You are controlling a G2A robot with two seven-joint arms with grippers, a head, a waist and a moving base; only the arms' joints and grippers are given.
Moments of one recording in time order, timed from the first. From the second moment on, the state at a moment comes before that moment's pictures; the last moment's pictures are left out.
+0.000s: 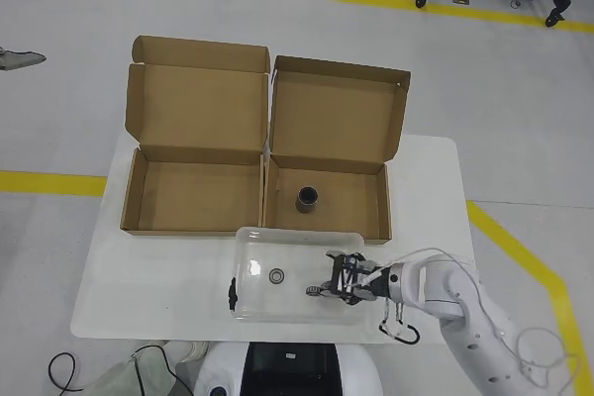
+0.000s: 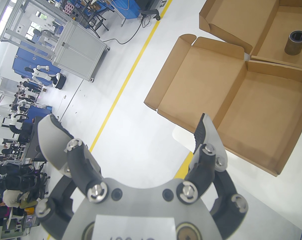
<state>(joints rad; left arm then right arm) 0.40 -0.15 -1.00 -1.50 0.90 -0.88 -0.13 -1.39 -1.11 1.14 -1.85 -1.17 -0.94 0.65</state>
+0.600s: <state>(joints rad) 0.40 -0.15 -1.00 -1.50 0.90 -0.88 -0.13 -1.37 -1.10 1.05 -1.84 -1.14 -0.83 0.84</state>
